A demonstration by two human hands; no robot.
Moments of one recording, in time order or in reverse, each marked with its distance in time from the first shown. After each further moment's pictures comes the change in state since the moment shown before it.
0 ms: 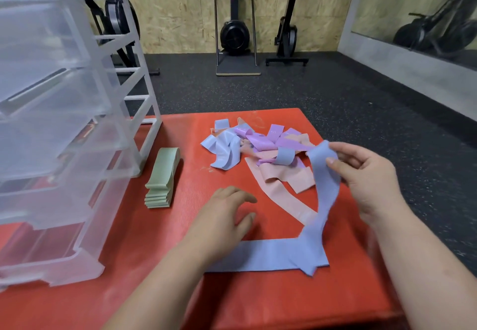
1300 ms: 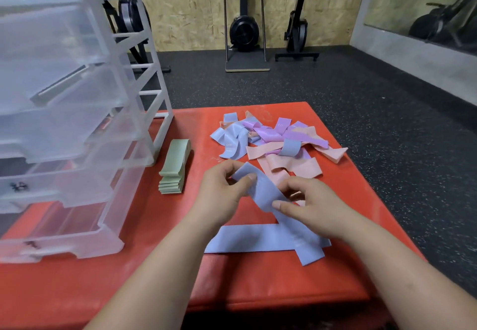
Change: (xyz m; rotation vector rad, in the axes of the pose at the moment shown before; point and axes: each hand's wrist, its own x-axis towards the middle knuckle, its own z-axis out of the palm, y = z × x) left_hand -0.002 0.035 -0.029 -0.744 0.247 -0.328; right_hand -0.064 0.005 0.046 -0.495 -0.716 -0.242
